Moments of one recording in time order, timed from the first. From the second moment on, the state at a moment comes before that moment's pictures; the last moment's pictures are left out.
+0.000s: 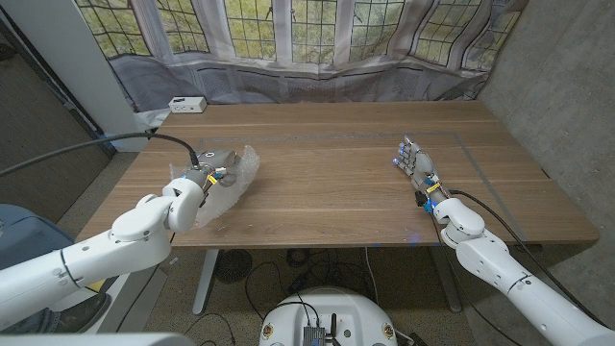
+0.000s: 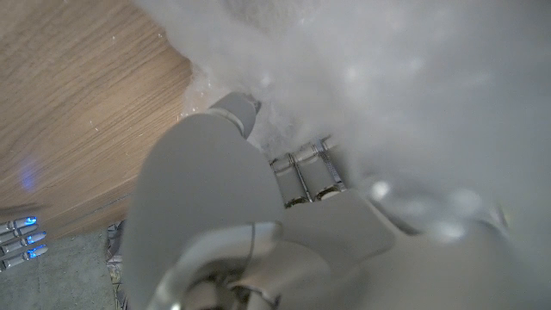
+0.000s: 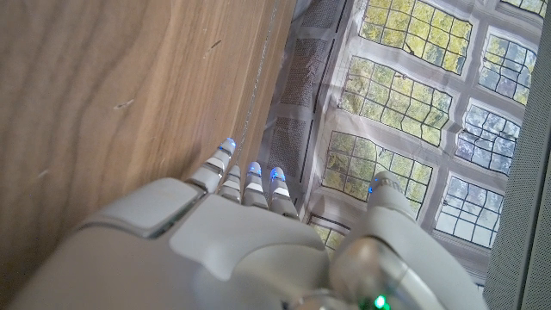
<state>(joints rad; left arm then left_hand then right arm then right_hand) 1.10 1.18 0.49 -2.22 0.51 0.69 0.09 1.21 0.07 0.45 -0.13 0.22 0.73 -0.01 0.19 0.24 0.74 -0.06 0.21 0.41 0.74 -0.08 0.18 0.20 0.68 0.02 0.51 0.18 -1.08 -0.59 -0.33 -1.54 0.67 0.27 -0.06 0.20 0.06 0.25 -0.14 0.18 0.09 0.09 0.19 0.18 0.02 0.17 0.27 0.19 -0.06 0.14 0.19 0.21 0.17 0.05 0.20 0.17</state>
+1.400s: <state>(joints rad) 1.05 1.09 0.60 -2.11 0.65 0.69 0.01 1.05 0.05 0.29 -0.10 0.19 0.52 -0.04 0.18 0.21 0.47 -0.04 0.18 0.39 0.46 -0.02 0.18 0.21 0.46 0.11 0.40 0.18 -1.08 -0.60 -0.33 -1.55 0.67 0.25 -0.06 0.20 0.06 0.25 -0.13 0.18 0.09 0.09 0.19 0.18 0.02 0.17 0.27 0.19 -0.06 0.14 0.19 0.21 0.17 0.05 0.20 0.17</state>
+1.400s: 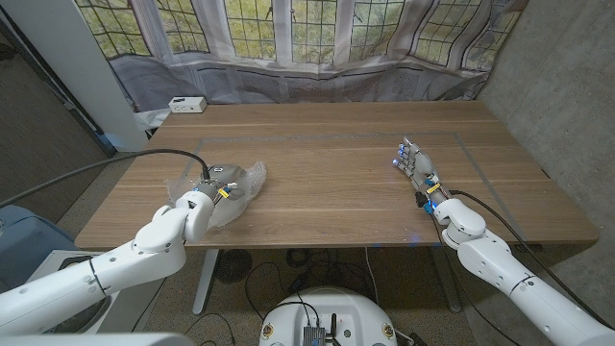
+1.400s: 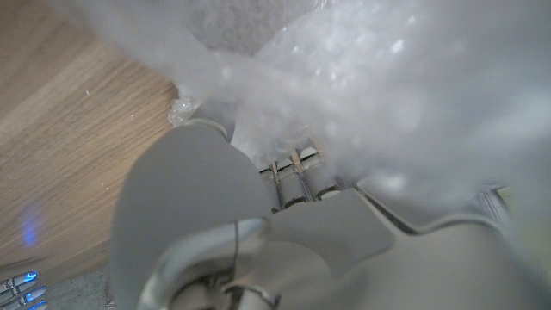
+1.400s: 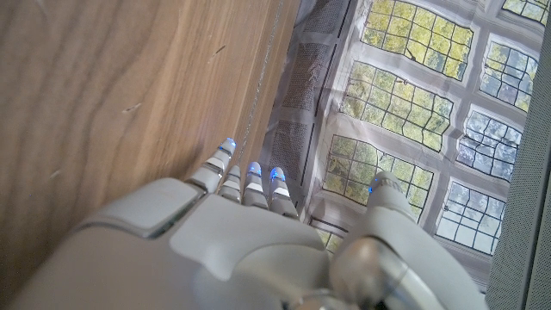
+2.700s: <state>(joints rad) 1.12 1.10 0.51 -2.13 0.55 0.65 0.06 0.45 -0.02 0.05 0.11 0.19 0.13 -0.05 0.19 0.19 0.11 0.01 0.22 0.29 0.07 0.09 0.20 0.19 0.09 0.21 0.19 0.18 -1.08 -0.60 -0.34 -1.54 0.67 0.25 -0.05 0.21 0.06 0.25 -0.13 0.18 0.09 0.09 0.19 0.18 0.02 0.16 0.27 0.19 -0.06 0.14 0.19 0.21 0.17 0.05 0.20 0.17</state>
